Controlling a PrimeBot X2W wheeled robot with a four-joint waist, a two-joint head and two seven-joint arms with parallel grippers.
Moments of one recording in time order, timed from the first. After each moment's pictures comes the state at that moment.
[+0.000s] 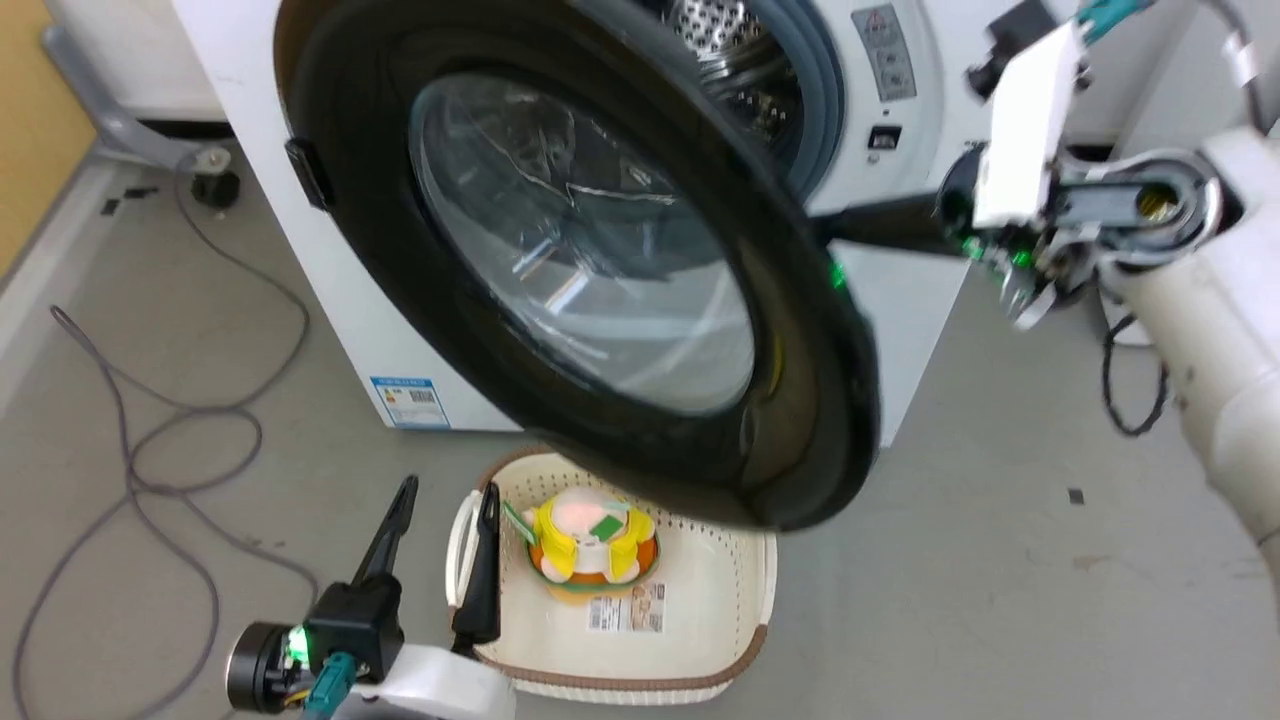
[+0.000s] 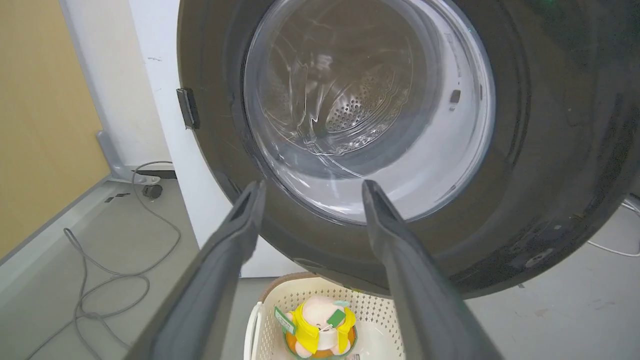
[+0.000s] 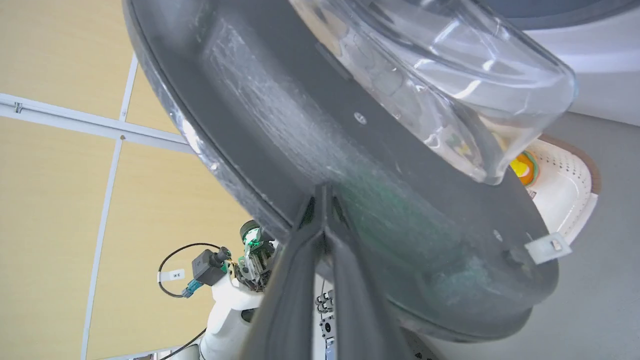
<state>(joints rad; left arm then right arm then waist) -0.04 0.05 -0.12 0.11 -0.09 0.01 -0.26 -1.21 -0.29 0.69 0.89 1.70 0.13 0.96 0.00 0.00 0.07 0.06</state>
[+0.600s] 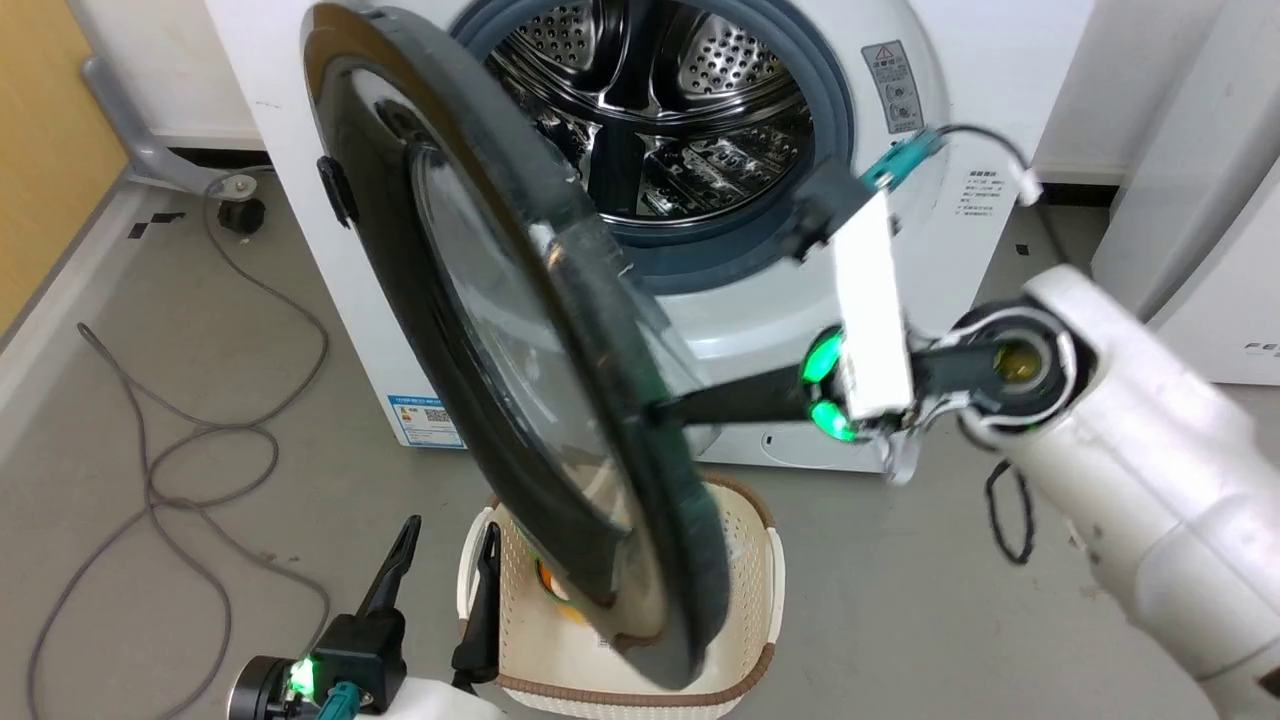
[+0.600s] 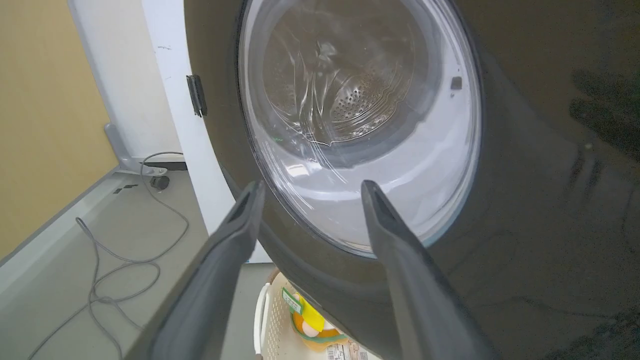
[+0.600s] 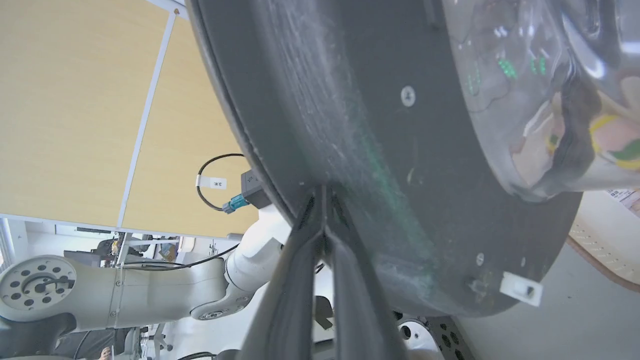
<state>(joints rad) 0.01 0.05 -0.12 0.14 -0.07 -0.01 -0.26 -0.98 -0.30 0.82 0.44 1.82 0.13 0.96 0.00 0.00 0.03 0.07</state>
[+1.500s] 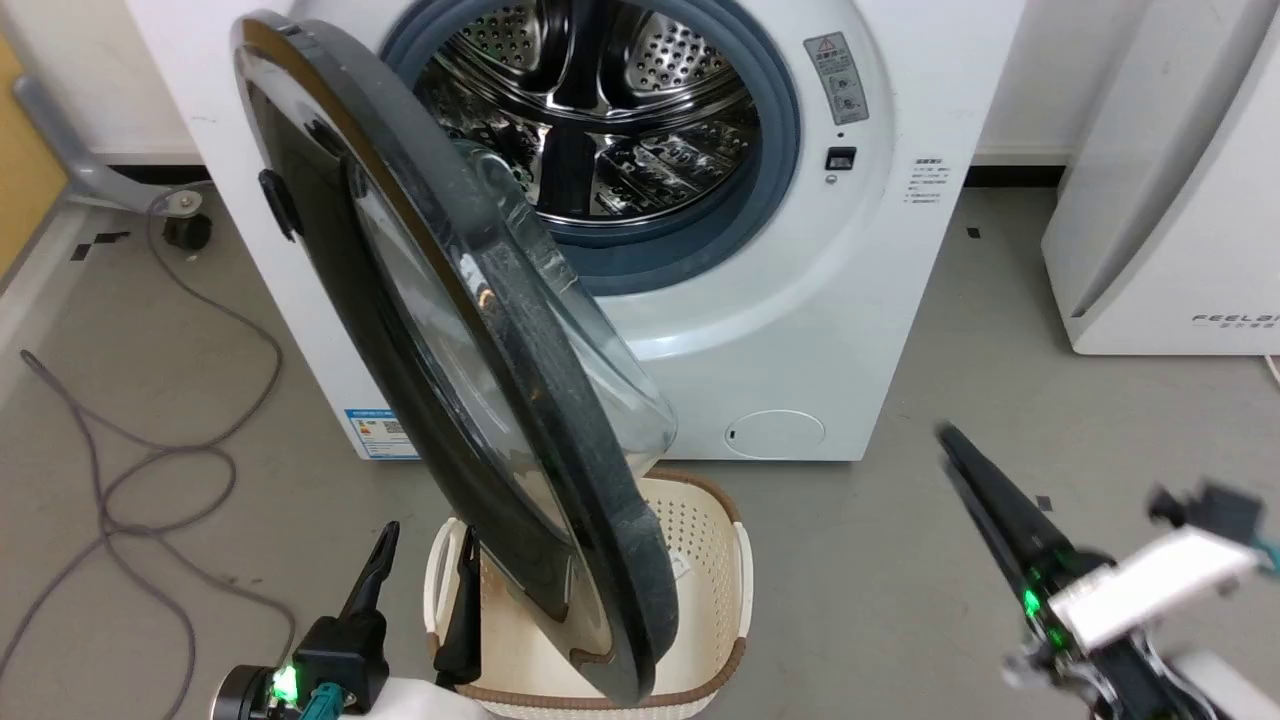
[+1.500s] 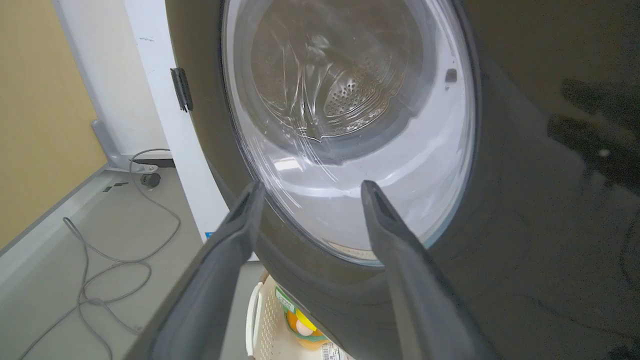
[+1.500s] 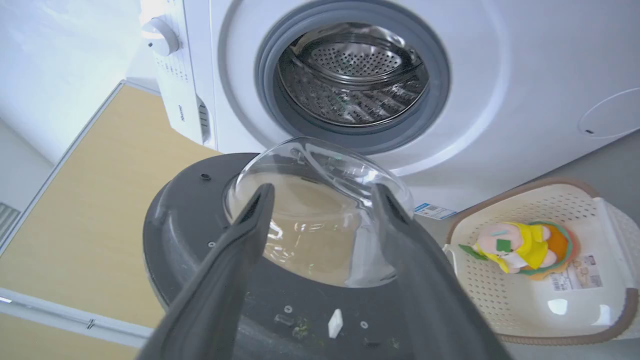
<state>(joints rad) 0.02 0.05 -0.09 0.15 -0.08 -0.01 -0.26 -0.31 -0.56 0.65 0.03 1.85 0.13 -0.14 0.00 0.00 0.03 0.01</state>
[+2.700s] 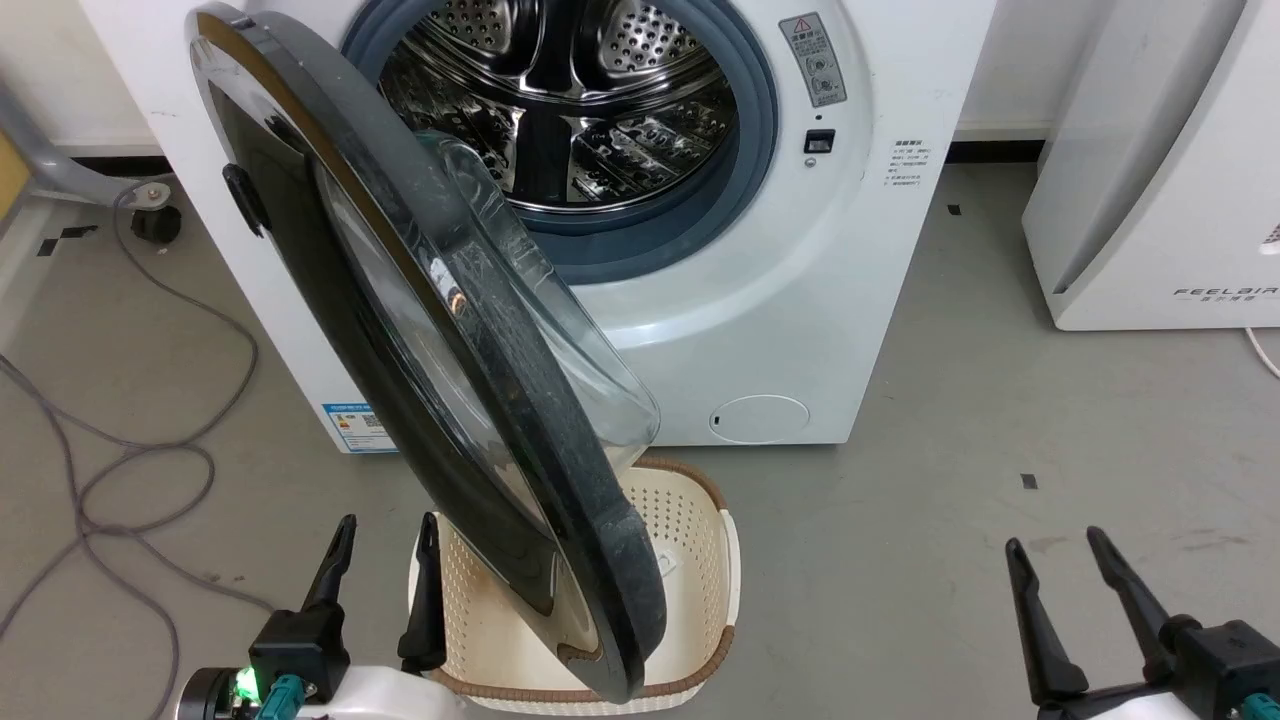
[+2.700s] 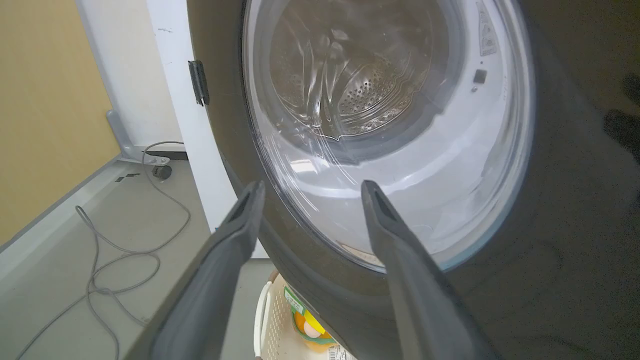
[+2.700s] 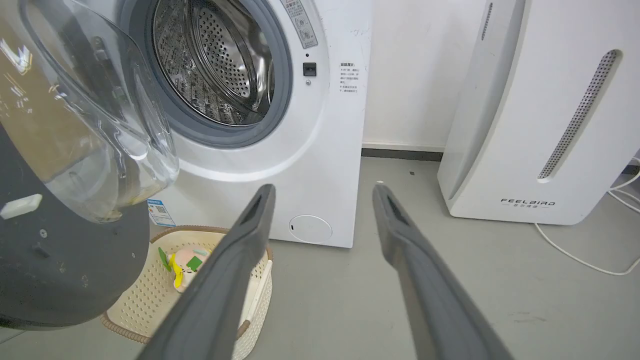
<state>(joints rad) 0.00 0.05 -0.02 0.15 -0.09 0.01 -0.26 0.15 -0.05 -0.07 -0.11 0.07 0.13 -0.08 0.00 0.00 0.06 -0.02</state>
